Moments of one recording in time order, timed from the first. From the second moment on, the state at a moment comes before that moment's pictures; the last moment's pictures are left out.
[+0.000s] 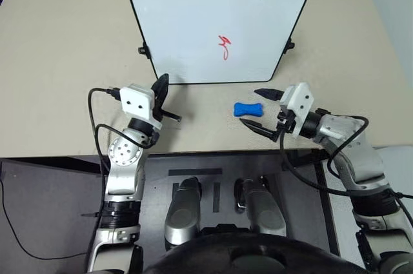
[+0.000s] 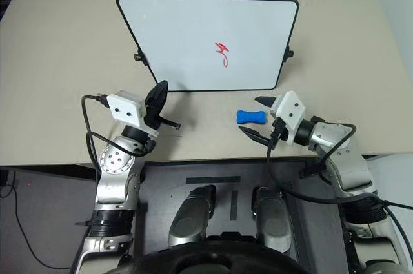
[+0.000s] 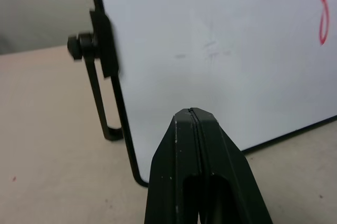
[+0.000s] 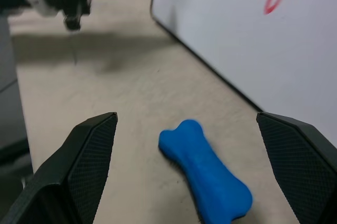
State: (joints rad) left arm -0.04 0.23 0.06 -0.07 -0.12 -0.12 -0.32; right arm -0.18 -0.58 0.17 -0.28 0.28 0.31 0.85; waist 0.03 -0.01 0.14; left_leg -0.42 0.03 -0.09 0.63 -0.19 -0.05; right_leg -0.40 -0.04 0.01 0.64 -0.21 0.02
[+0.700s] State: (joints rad) left arm -0.03 0.19 0.04 -0.07 -0.10 -0.15 -0.28; right arm -0.28 -0.59 0.26 -0.08 0.19 0.23 0.97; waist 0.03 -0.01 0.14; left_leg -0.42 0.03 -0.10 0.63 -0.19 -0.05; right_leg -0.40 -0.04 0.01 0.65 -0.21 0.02
